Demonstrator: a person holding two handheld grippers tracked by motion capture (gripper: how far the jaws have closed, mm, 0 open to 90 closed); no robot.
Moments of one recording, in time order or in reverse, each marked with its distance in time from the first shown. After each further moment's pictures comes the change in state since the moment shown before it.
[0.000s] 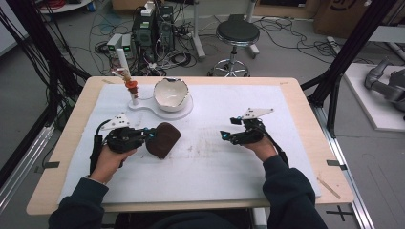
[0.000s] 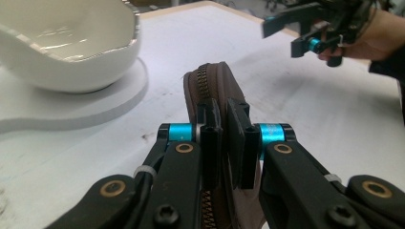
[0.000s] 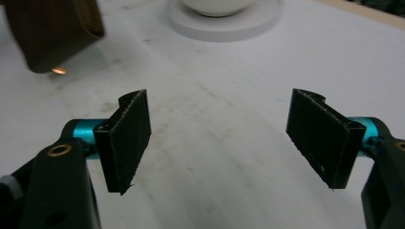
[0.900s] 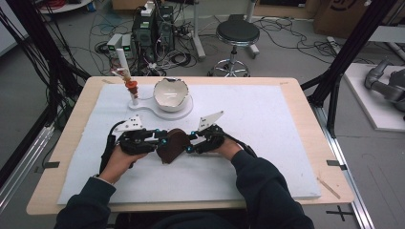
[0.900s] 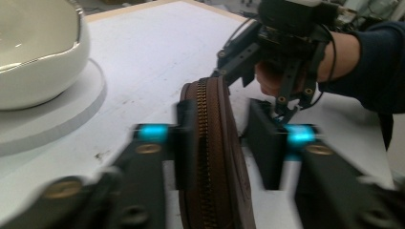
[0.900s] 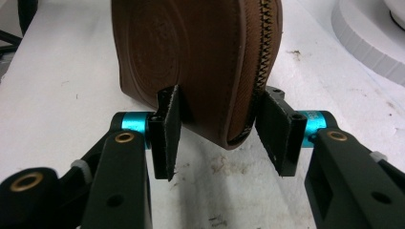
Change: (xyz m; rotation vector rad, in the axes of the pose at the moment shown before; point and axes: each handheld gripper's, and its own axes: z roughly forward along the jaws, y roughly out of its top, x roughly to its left) left arm -0.007 0.000 0.022 0.000 -0.047 -0.031; right arm 0.052 0.028 0.092 0.110 0.318 -0.241
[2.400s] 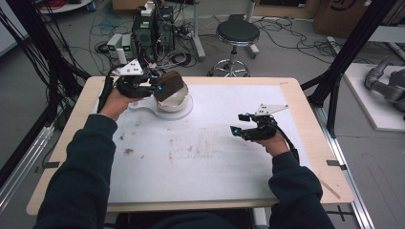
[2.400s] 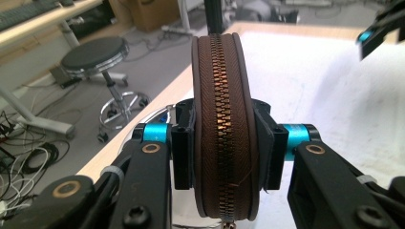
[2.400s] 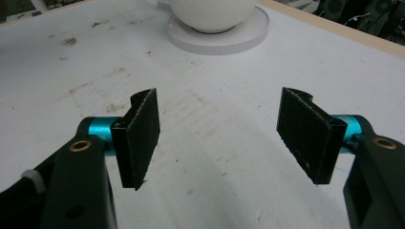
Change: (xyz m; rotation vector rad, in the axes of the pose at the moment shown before) left arm 0.105 0.122 0.027 0.056 0.107 0.324; right arm -0.018 -0.055 -0.144 -0.164 -0.350 0.222
